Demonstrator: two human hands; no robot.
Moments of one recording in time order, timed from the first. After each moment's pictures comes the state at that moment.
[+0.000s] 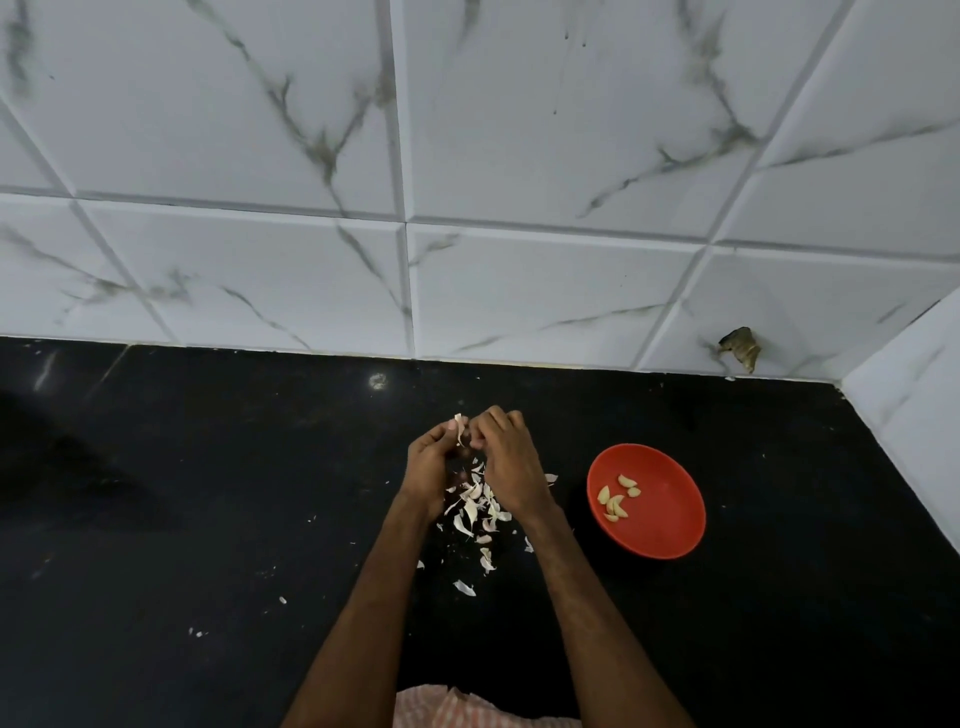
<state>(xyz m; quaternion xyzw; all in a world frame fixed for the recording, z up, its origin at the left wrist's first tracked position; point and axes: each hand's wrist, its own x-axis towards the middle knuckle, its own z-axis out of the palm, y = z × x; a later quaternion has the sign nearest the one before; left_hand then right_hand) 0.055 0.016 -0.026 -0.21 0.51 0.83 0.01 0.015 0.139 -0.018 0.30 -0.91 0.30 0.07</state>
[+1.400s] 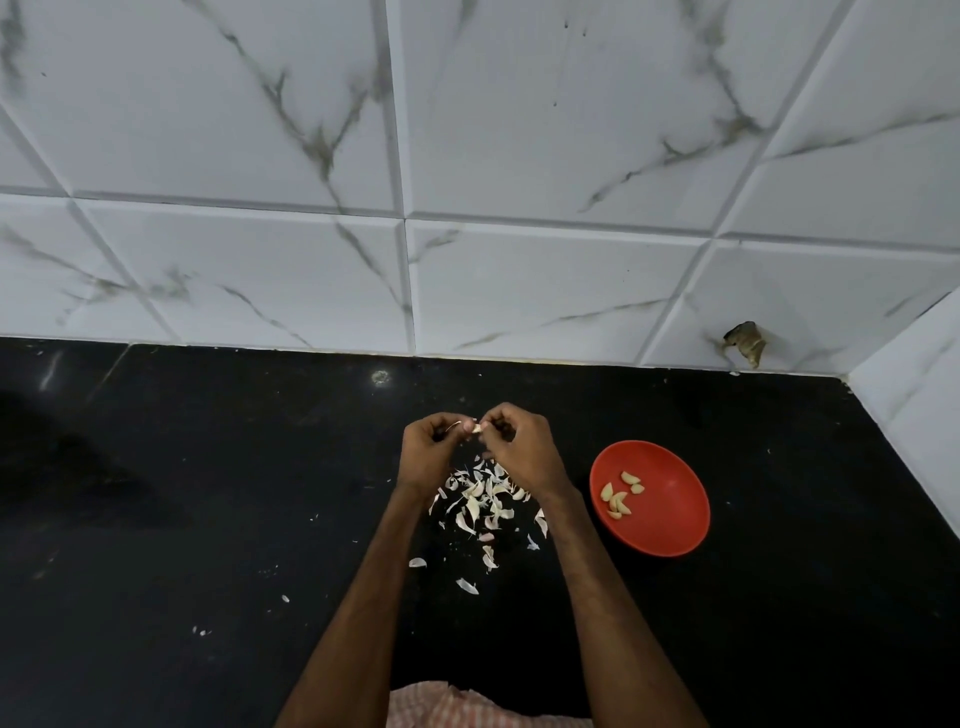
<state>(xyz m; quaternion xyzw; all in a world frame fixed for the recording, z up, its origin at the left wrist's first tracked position) 0.050 0.010 -0.017 -0.16 0.67 0.72 -0.09 0.005 0.151 -0.001 0.15 -0.82 0.54 -0.09</state>
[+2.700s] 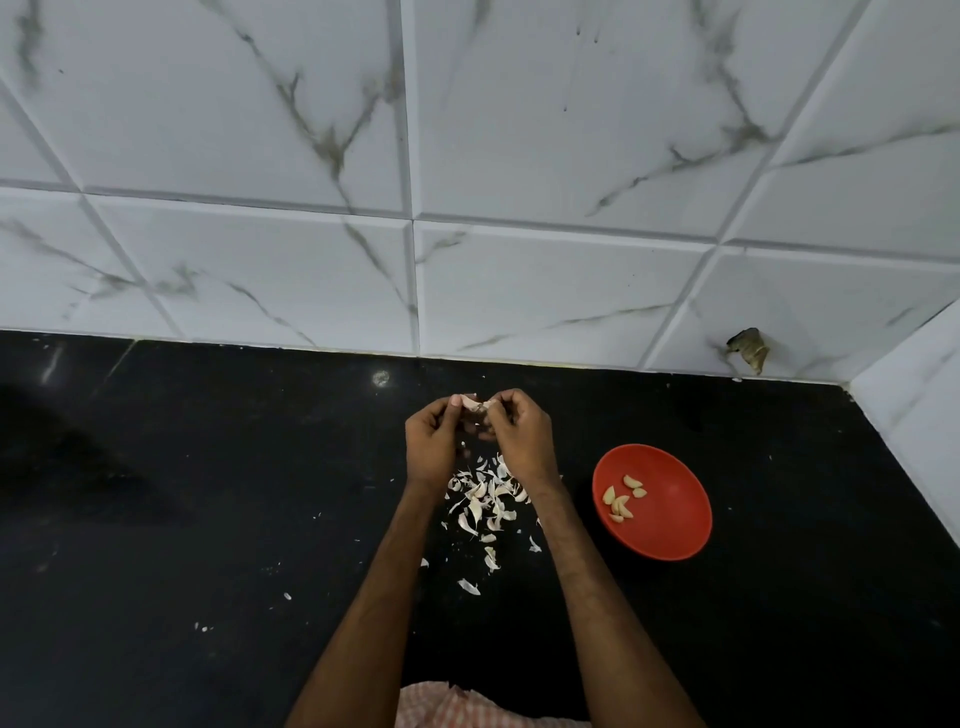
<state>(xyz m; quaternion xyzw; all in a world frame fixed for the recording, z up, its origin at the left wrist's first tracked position) 0.047 0.016 -0.008 -0.17 0.62 0.74 -0.17 0.005 0.131 0.010 0.07 -0.77 0.63 -0.05</state>
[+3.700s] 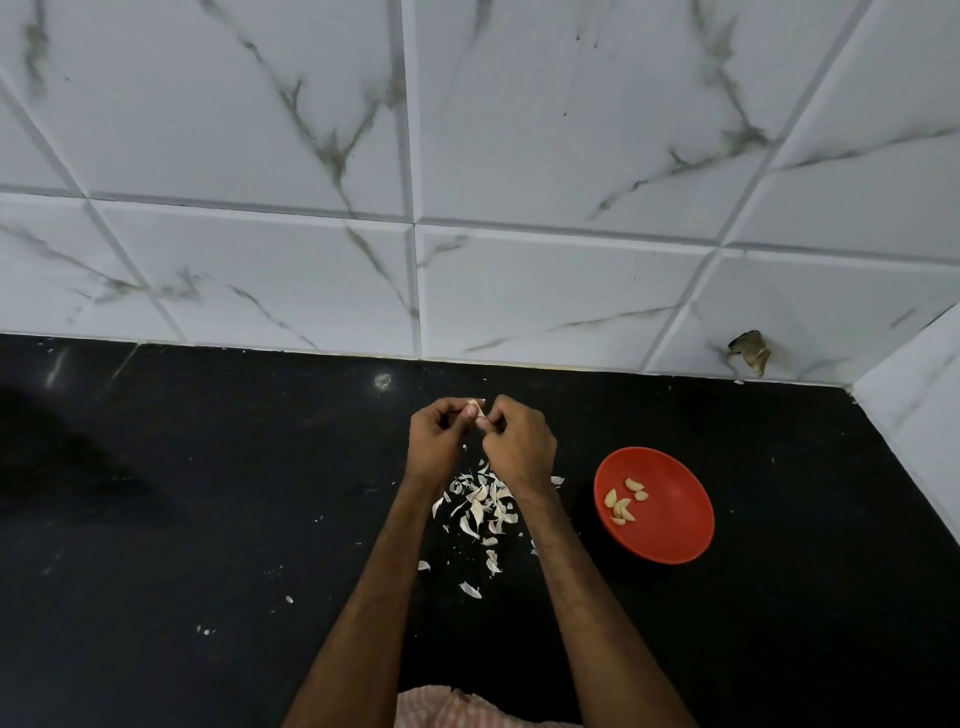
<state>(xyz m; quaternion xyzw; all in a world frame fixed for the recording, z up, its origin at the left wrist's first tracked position) 0.044 0.010 0.000 -0.14 0.63 0.75 -0.14 0.015 0.123 0.020 0.08 -0.92 0.38 0.02</state>
